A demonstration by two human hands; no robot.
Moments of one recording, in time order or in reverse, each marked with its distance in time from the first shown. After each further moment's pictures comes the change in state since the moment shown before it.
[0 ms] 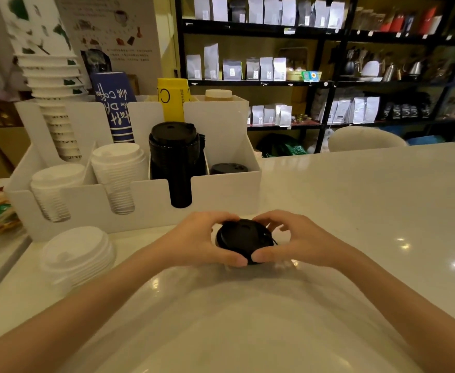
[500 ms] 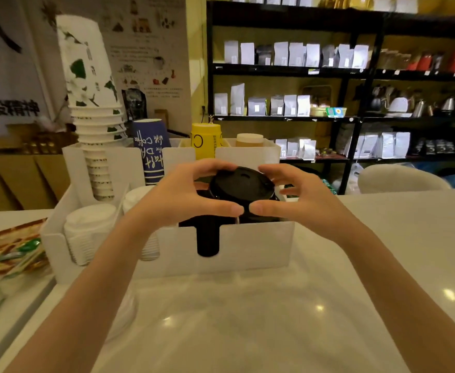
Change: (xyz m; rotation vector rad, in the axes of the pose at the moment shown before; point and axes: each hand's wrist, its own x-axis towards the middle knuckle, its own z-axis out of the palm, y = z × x) left_hand 0.020 0.008 -0.123 -0.249 0.325 0.084; right_hand 0.075 -0.083 -0.052 0.162 0.303 -0.282
